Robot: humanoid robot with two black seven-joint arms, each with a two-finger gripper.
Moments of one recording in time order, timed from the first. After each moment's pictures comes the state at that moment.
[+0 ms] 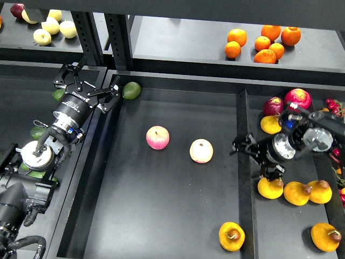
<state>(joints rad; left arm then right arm) -0.44 0.00 -1.53 -0.84 0.06 -0.49 0.29 1.02 -0.37 -0.07 0.78 -0.23 0.58 -0.49</state>
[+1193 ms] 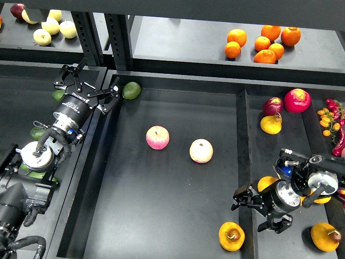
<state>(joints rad) -0.44 0.00 -1.53 -0.84 0.06 -0.49 0.29 0.89 -0.44 -0.13 0.97 -0.26 0.58 -0.49</state>
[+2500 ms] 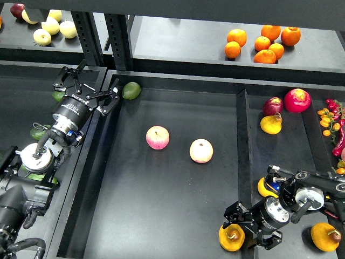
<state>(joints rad) -0.43 0.00 -1.53 -0.85 0.06 -0.49 0.28 0.81 -0.36 -0.10 0.93 -0.29 0.58 -0.49</state>
